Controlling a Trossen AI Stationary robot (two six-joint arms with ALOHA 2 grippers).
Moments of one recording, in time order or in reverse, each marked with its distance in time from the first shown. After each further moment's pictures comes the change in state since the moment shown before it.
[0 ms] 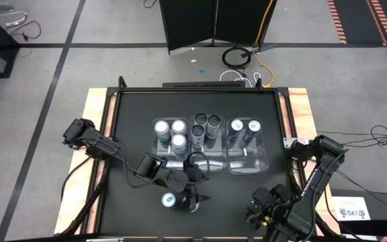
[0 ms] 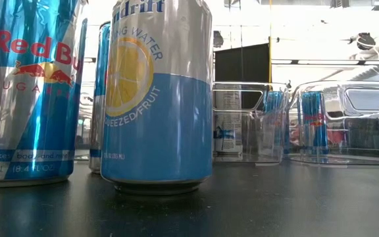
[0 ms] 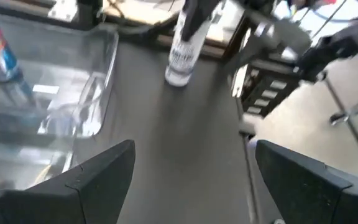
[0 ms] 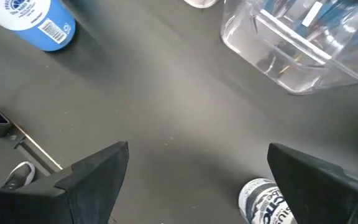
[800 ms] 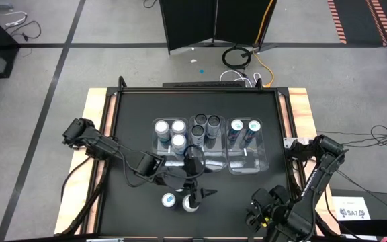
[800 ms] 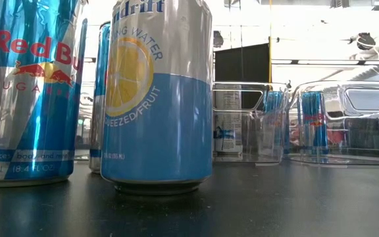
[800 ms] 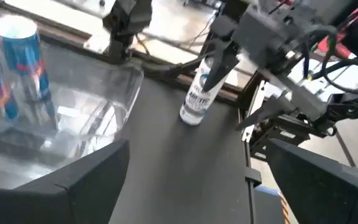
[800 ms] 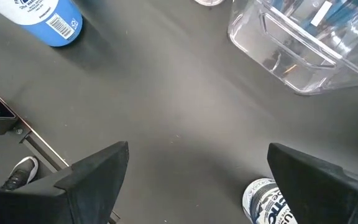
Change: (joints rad) left arm 0.008 -0.005 0.000 0.109 -0.131 -0.084; right arm 0.003 0.001 0.000 0.024 0.001 -0.024
